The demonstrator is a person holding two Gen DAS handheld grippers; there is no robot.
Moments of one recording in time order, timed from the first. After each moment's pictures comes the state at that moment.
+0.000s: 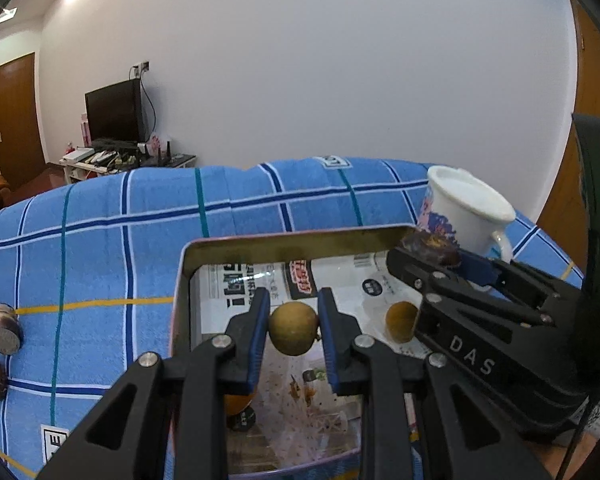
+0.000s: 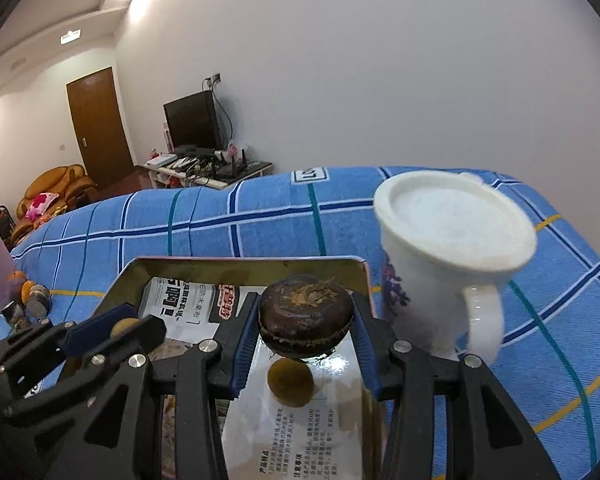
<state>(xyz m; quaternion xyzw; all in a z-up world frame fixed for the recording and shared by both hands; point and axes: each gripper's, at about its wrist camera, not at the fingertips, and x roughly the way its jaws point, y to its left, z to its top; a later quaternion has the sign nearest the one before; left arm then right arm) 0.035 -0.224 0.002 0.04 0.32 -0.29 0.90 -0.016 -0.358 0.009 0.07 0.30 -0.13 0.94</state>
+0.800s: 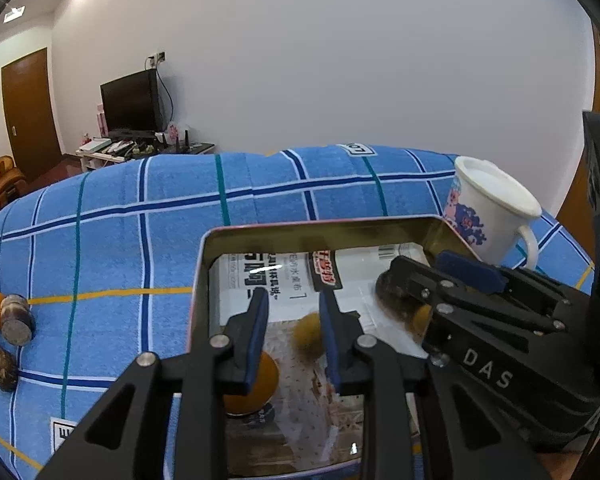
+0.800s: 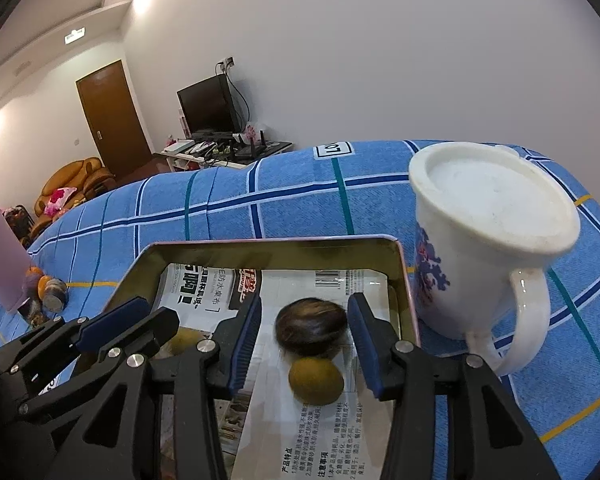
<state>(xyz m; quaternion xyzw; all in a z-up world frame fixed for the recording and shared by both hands) 0.040 -0.225 0.000 0.06 0.33 -0.25 0.91 -0.001 -0.360 -0.001 0.10 0.33 -0.09 0.94</state>
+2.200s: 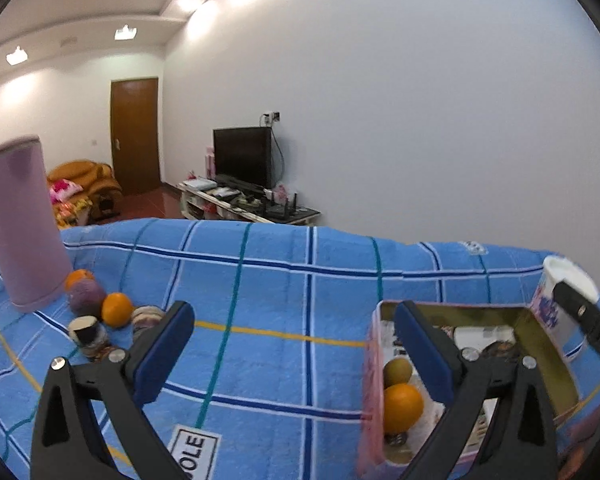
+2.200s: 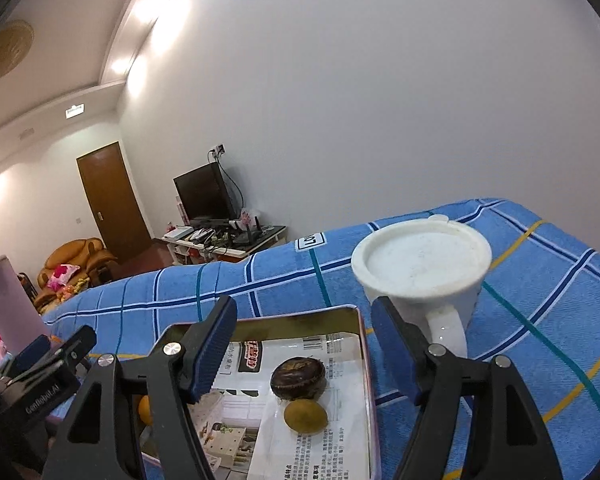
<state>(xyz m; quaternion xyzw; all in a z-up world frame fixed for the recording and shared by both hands) 0.016 -0.134 0.025 0.00 0.20 -0.07 0.98 -0.061 -0.367 0.033 0.13 0.17 -0.12 0.97</state>
